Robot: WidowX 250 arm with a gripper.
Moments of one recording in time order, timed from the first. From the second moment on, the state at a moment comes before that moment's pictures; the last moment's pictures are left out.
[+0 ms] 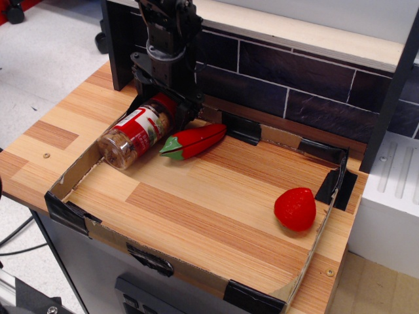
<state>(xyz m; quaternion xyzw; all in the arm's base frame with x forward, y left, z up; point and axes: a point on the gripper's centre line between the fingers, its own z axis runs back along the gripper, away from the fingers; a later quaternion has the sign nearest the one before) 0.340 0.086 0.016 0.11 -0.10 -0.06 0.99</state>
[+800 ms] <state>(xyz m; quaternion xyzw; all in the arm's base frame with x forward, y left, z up) 0.329 0.097 0.032 0.13 -0.08 -0.07 0.99</state>
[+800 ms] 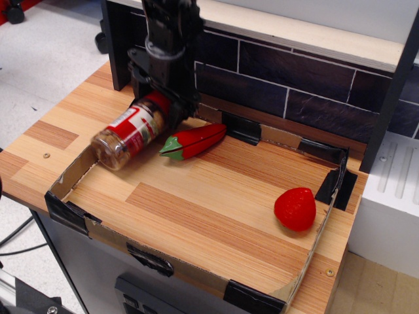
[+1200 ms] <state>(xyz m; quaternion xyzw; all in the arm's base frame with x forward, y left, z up) 0.311 0.110 0.072 0.13 -0.08 -0.07 0.99</state>
